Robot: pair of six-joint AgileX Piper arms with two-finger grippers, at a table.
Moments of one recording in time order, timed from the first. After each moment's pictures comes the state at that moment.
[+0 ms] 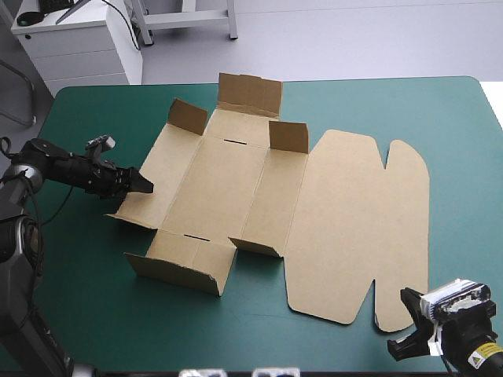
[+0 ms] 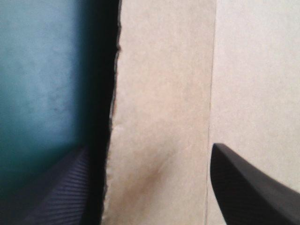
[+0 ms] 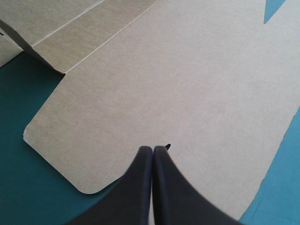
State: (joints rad) left arm 0.29 1.99 -1.40 -0.75 1.16 0.74; right arm 0.10 0.21 -0.48 0.33 0.92 -0.36
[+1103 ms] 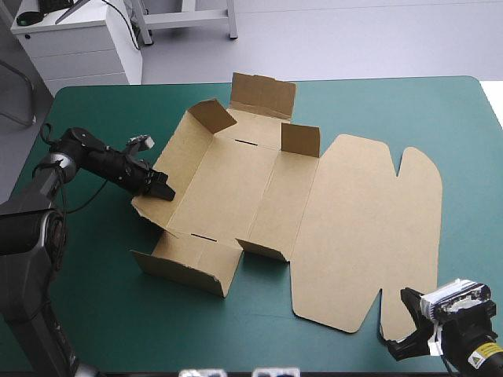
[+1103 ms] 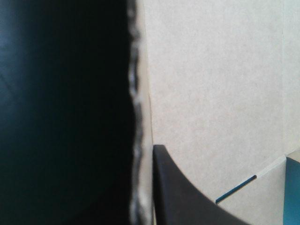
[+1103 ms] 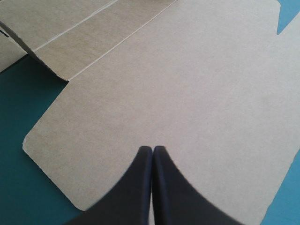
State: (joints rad) left arm 0.12 2.03 -1.51 -0.72 1.25 0.75; right arm 0.10 0.21 -0.48 0.33 0.92 -0.36
